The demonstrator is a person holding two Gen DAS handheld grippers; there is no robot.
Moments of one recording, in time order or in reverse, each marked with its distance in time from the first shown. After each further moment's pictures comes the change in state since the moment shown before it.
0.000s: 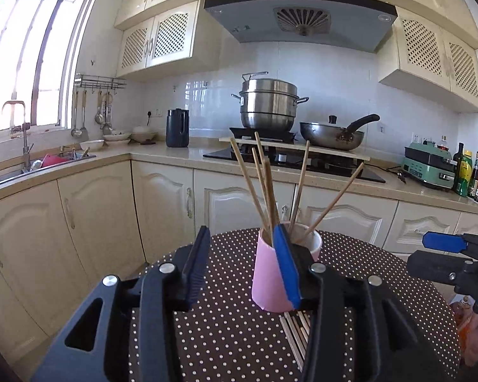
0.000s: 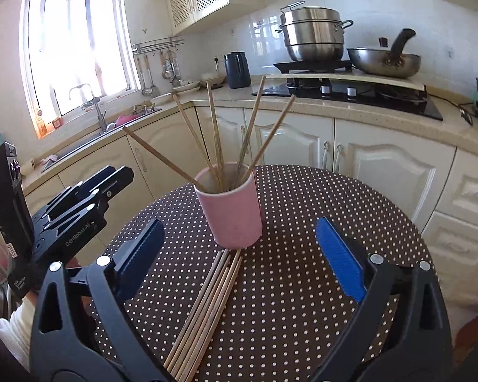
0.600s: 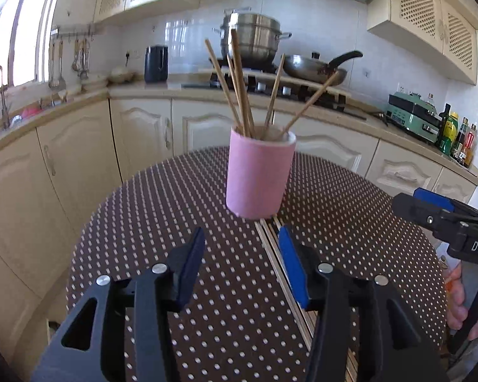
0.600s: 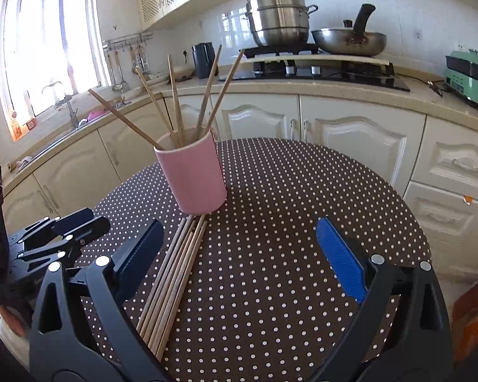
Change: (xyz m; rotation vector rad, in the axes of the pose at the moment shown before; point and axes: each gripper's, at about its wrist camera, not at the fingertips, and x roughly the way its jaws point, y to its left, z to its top) left arm -0.002 -0.008 -0.061 -0.005 0.302 -0.100; right arm -0.002 -0.017 -0.048 0.054 0.030 -0.132
